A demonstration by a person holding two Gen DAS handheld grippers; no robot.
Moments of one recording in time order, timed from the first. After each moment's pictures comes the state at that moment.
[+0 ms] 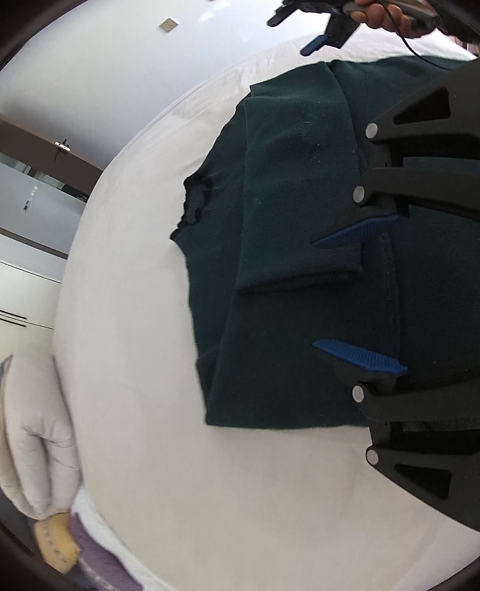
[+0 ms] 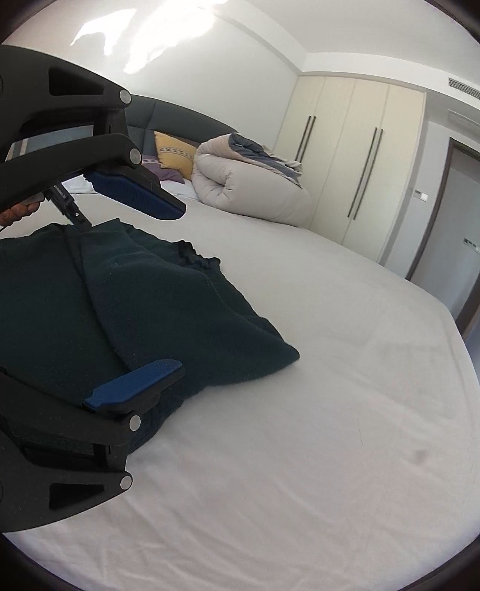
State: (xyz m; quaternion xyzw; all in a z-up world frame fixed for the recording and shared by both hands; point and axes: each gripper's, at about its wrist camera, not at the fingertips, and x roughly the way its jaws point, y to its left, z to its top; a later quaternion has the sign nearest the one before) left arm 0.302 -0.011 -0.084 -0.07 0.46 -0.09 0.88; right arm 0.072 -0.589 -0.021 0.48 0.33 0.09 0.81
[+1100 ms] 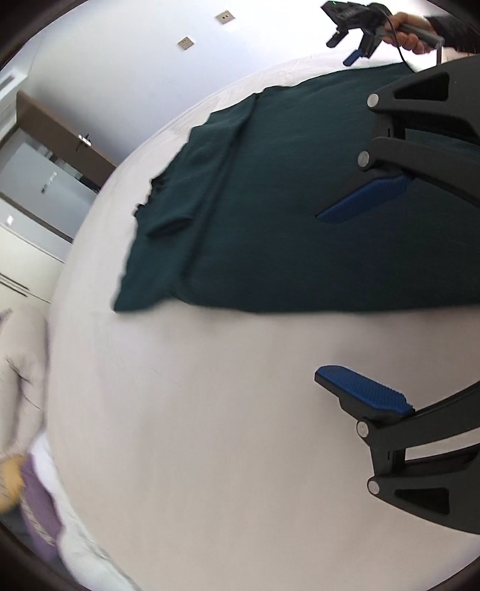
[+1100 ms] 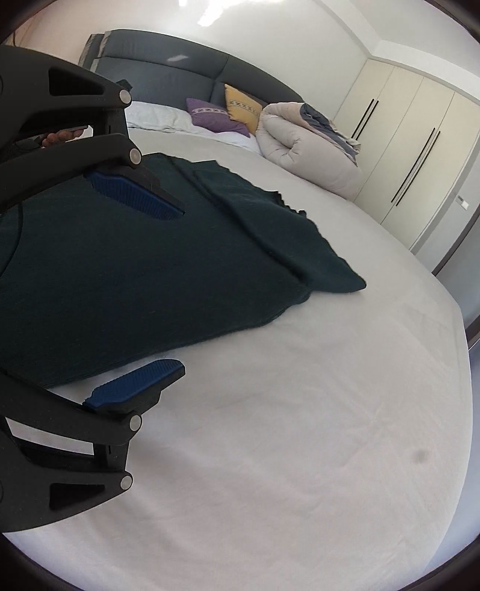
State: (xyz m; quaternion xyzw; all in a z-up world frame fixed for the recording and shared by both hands) left arm 0.118 0.099 -0.117 -0.17 0.49 -0.10 0.85; right arm -0.136 -0.604 -0.042 0.36 0.40 0.05 0.84
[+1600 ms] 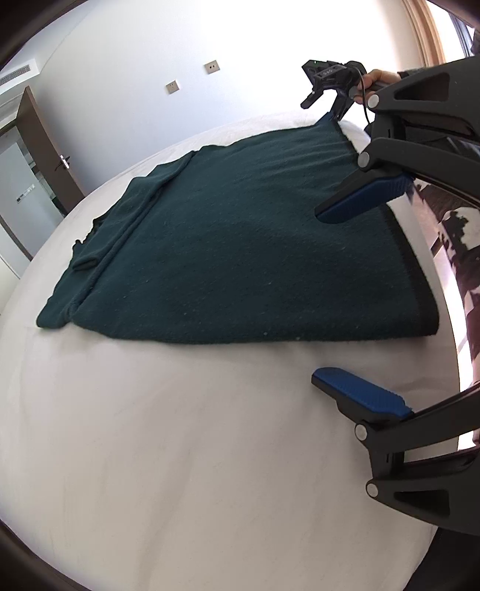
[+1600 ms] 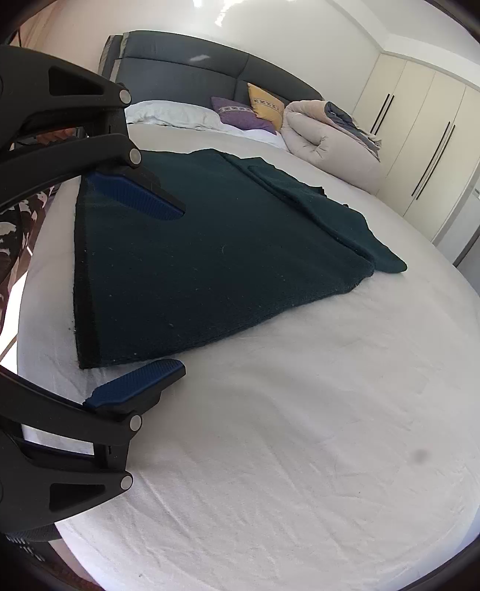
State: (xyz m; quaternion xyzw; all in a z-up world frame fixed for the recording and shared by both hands) left arm 0.032 0.100 -0.139 -0.25 0.54 -0.21 0.77; right arm -0.251 -0.607 -0.066 0.36 0.44 0.06 0.82
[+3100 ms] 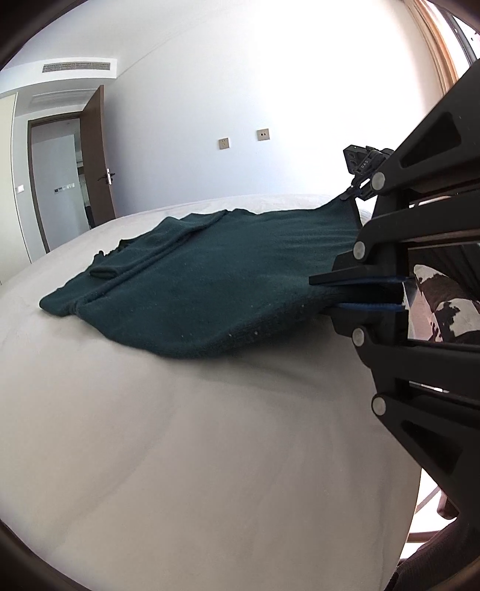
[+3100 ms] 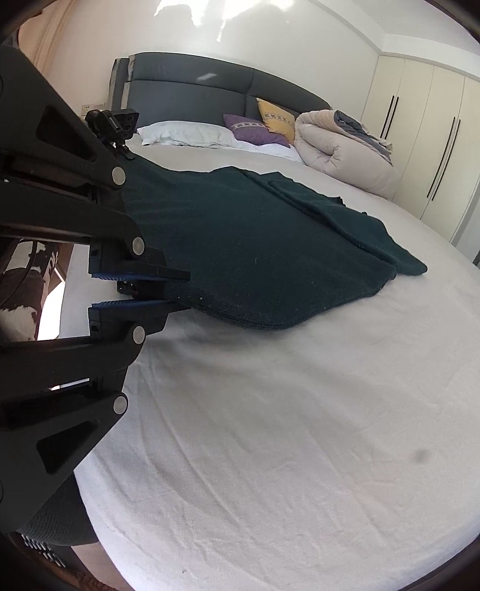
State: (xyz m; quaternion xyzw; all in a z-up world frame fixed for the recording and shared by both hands) left arm 0.023 0.130 -0.138 -0.43 0.51 -0.26 0.70; right arm -0.265 -0.618 -0.051 0.39 0.47 0.10 0.79
